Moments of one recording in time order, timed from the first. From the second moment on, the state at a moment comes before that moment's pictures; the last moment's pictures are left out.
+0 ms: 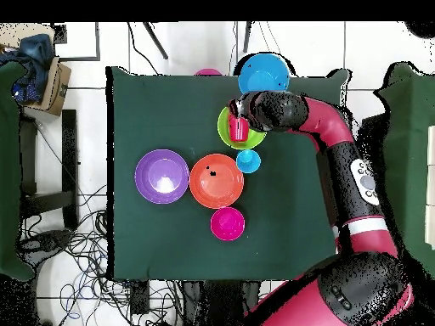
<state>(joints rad) -0.81 -0.18 0.86 1.13 -0.55 0.80 1.27</state>
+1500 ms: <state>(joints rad) -0.78 -0.22 0.85 1.05 -0.45 0.80 1.27</state>
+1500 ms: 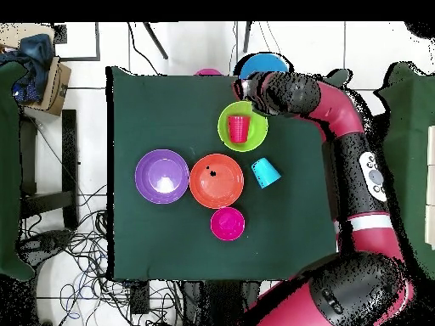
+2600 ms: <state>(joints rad) -0.69 -0.08 0.77 0.87 -0.46 0.80 1.27</state>
